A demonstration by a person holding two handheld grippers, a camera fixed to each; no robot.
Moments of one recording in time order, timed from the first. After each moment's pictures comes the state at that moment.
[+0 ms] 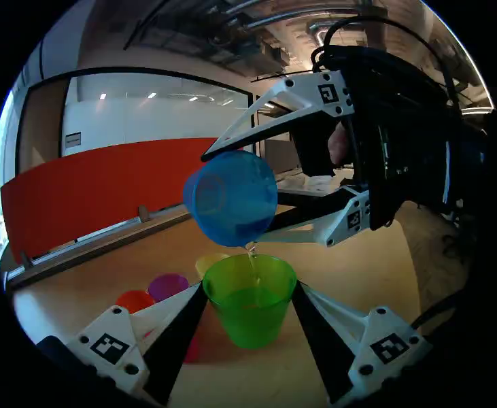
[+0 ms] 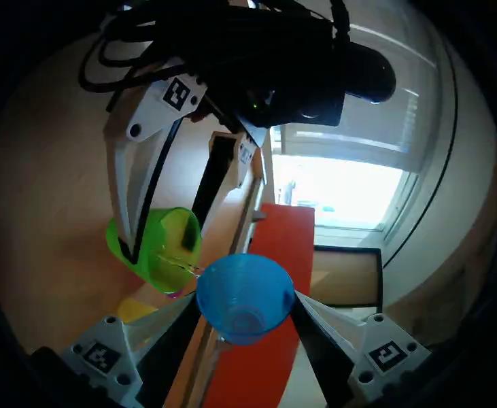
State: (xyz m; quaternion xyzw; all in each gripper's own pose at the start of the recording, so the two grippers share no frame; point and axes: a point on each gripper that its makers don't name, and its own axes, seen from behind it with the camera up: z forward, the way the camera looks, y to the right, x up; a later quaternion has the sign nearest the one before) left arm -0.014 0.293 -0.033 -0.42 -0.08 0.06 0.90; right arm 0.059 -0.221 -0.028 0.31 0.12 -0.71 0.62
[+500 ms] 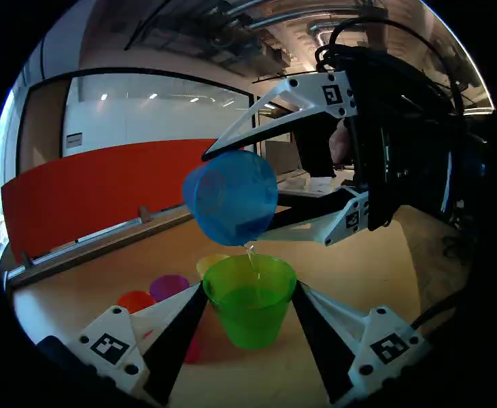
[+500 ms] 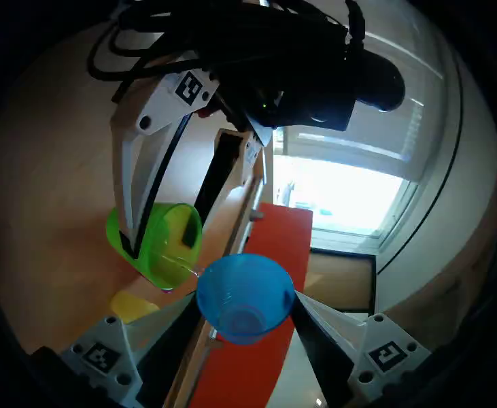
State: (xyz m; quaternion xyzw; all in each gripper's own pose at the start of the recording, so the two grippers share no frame) left arm -0.012 0.293 -0.032 -0.41 -0.08 0.06 0.90; right arm 0.058 -0.223 -0.032 0.30 0.13 -0.73 0.61
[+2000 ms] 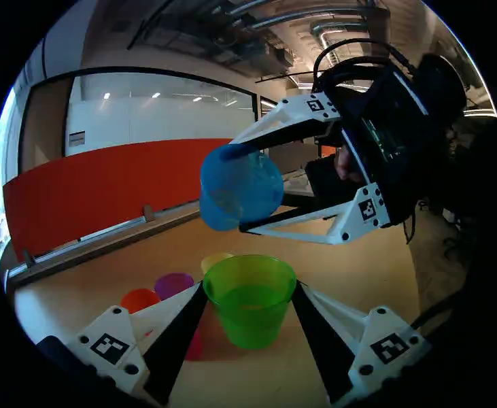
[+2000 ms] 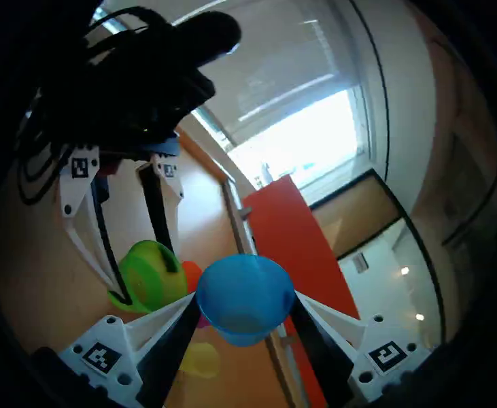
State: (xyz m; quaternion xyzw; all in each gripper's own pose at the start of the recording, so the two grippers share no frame) left arm -0.009 0.283 -0.033 -0.41 -0.08 0.06 0.91; right arm 0.063 -0.203 0.001 0.32 0.04 -0.47 0.82
